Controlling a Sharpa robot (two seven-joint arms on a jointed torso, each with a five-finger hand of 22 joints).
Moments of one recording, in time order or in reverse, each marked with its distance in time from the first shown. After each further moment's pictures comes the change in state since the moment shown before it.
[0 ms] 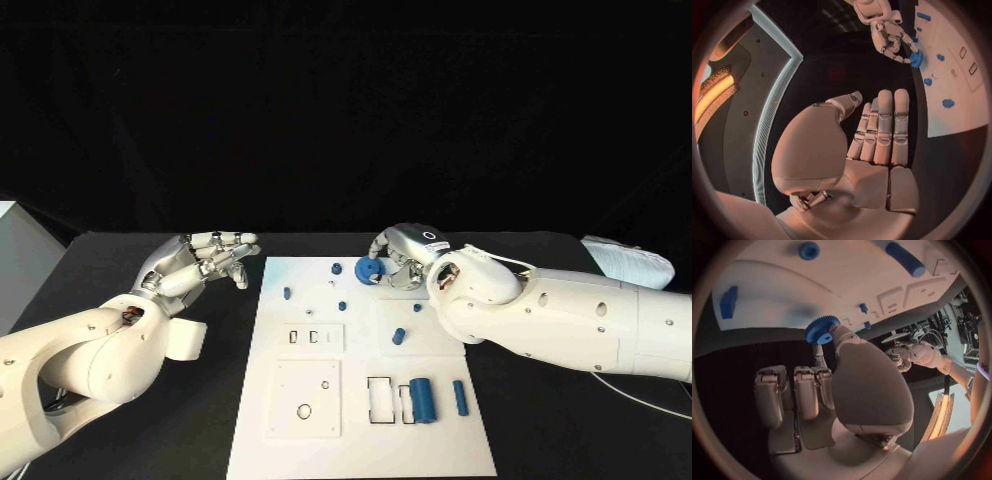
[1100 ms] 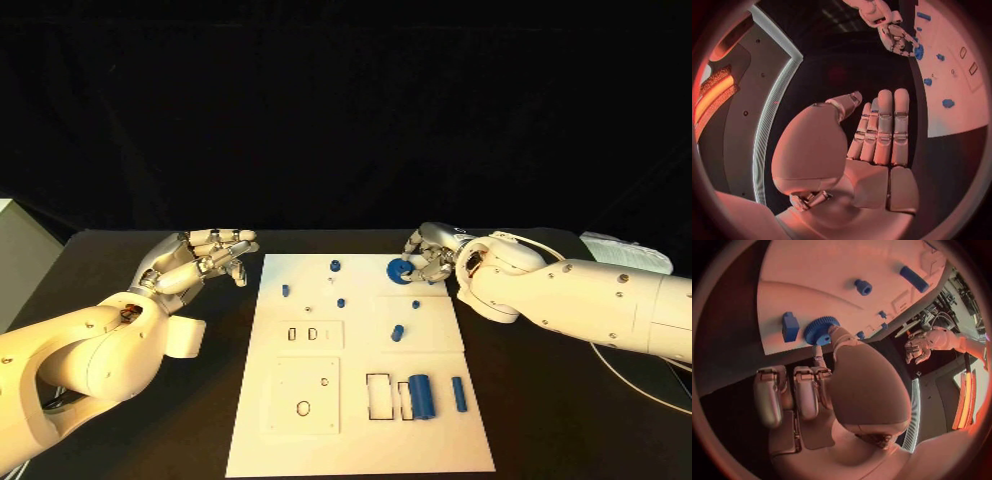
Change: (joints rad) left arm 0.000 0.001 0.000 0.001 0.000 -0.002 0.003; left_hand 0.000 0.000 -0.003 0.003 0.000 0.000 0.000 0.000 -0.002 0.000 0.000 0.000 0.000 0.003 -0.003 -0.007 -0.001 0.000 0.007 0.000 -0.011 -0.005; right arm 0.013 -0.056 0.001 -0.124 0.292 0.150 0.074; right_hand 0.019 0.031 -0.036 -0.008 -0.063 -0.035 0.006 0.005 0.014 0.000 0.008 0.000 0.000 0.000 0.007 0.000 0.000 0.000 0.000 0.008 -0.026 -0.001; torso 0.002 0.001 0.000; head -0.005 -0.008
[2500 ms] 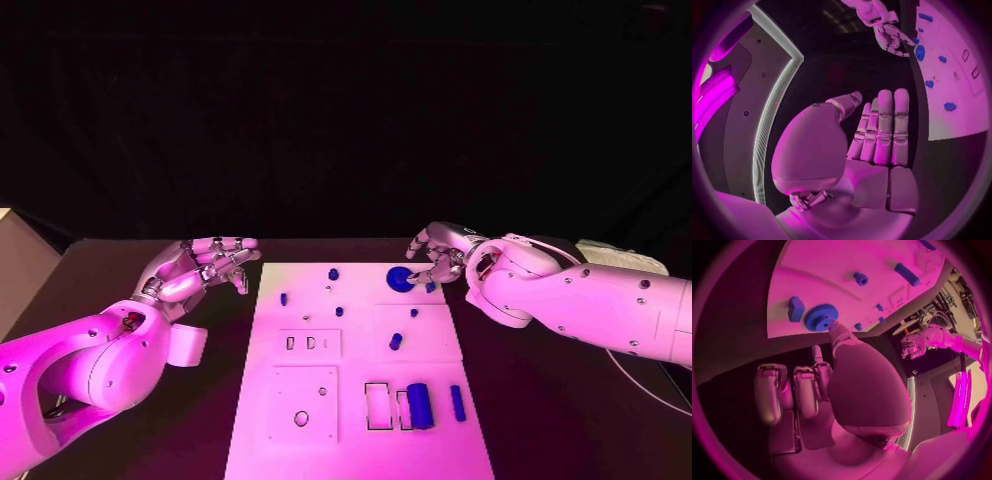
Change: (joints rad) left arm 0.000 0.005 0.000 0.001 0.000 -0.003 0.002; left_hand 0.000 0.000 0.000 0.000 0.000 0.000 0.000 0.000 0.000 0.000 0.000 0.000 0.000 0.000 0.000 0.000 0.000 0.000 0.000 0.000 0.000 0.000; right arm 0.022 -0.051 0.001 0.039 -0.002 -0.030 0.039; right_hand 0.001 -0.040 -0.071 -0.010 -0.065 -0.063 0.019 -0.043 0.000 -0.002 0.005 -0.165 0.000 0.000 0.000 -0.030 0.000 0.015 0.000 -0.007 -0.062 0.001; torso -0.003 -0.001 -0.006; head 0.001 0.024
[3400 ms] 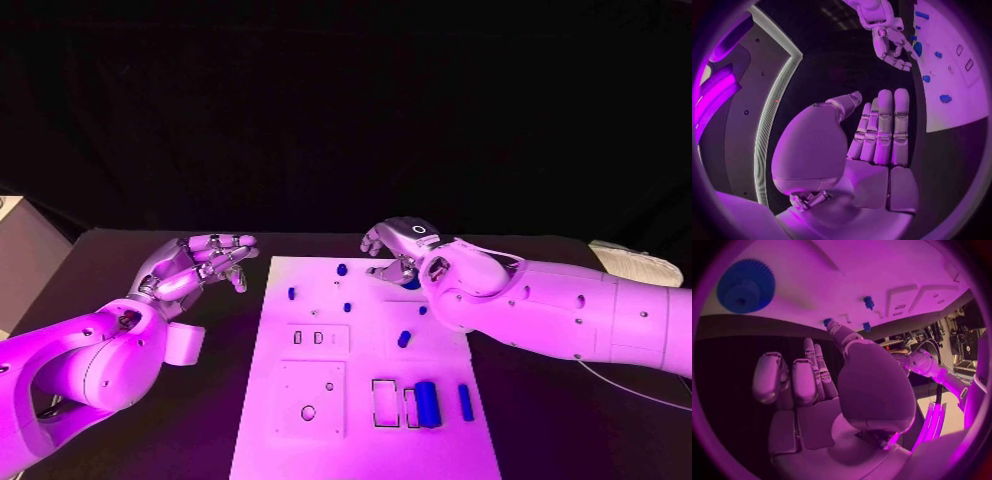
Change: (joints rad) left arm 0.000 -0.019 0.000 0.022 -0.001 -0.011 0.001; left_hand 0.000 0.000 0.000 0.000 0.000 0.000 0.000 0.000 0.000 0.000 0.000 0.000 0.000 0.004 0.004 0.000 -0.001 0.000 0.004 -0.004 0.000 -0.001; right arm -0.016 0.149 -0.004 -0.004 -0.318 -0.129 -0.034; right_hand -0.120 -0.020 0.269 -0.178 -0.066 0.083 0.000 -0.034 -0.042 -0.300 0.023 -1.309 -1.225 -0.002 0.016 -0.176 -0.265 0.032 -0.075 0.015 -0.172 -0.094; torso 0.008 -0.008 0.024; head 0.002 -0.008
